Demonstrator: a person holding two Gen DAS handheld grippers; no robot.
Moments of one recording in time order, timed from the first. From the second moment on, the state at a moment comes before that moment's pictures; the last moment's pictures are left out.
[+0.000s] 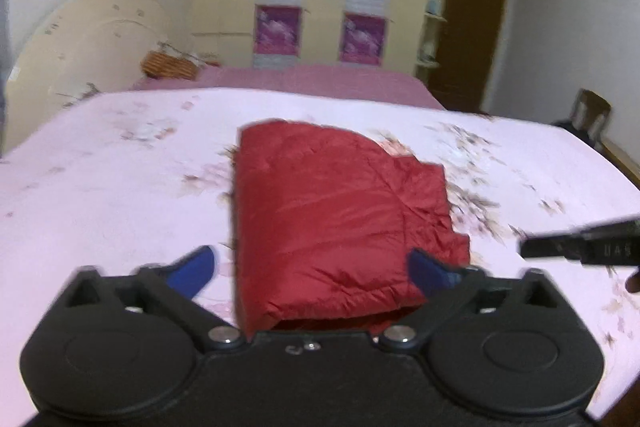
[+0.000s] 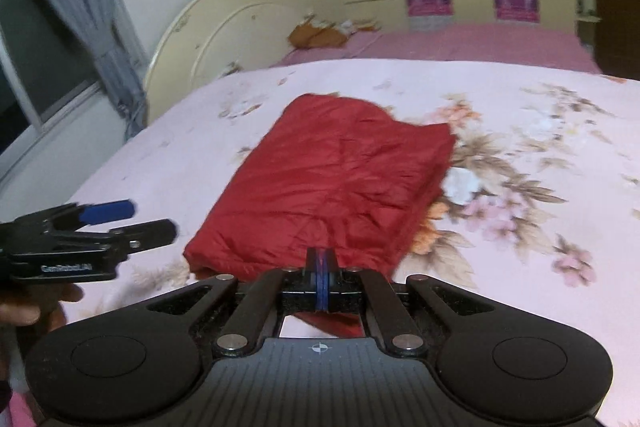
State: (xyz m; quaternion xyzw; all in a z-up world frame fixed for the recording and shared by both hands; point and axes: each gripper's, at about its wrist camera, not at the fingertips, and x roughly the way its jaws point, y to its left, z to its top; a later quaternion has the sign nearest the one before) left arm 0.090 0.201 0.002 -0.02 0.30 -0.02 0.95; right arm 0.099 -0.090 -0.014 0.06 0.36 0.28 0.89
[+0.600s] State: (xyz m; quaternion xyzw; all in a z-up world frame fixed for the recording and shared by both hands) left arm 0.002 0.153 0.037 -0.03 0.29 -0.01 0.96; right arm -0.001 -0.119 0.013 0.03 0.32 0.14 0.94
